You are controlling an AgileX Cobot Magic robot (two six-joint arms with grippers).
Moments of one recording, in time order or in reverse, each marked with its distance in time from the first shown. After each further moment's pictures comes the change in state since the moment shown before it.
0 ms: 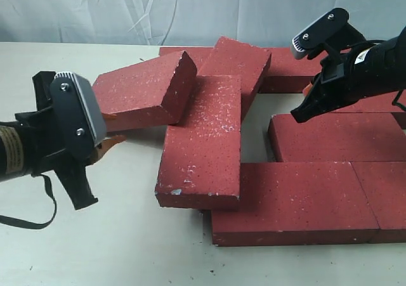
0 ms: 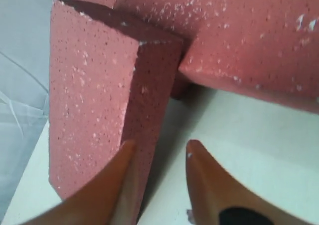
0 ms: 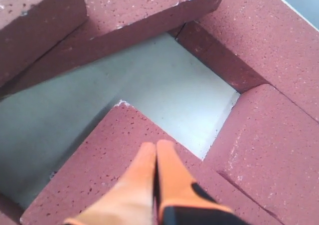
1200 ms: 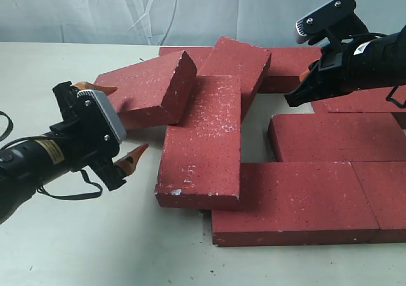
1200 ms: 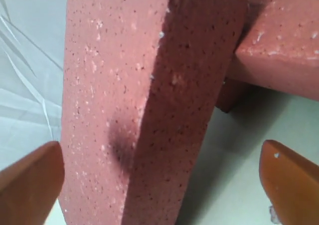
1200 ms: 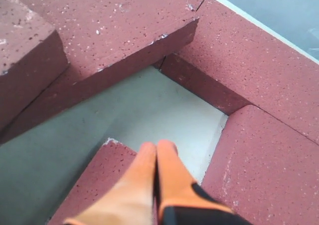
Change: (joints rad) left arm 0.038 0.473 0.030 -0.550 -0.651 0.545; right arm 0.000 0.008 0.000 0.100 -0.110 -0.002
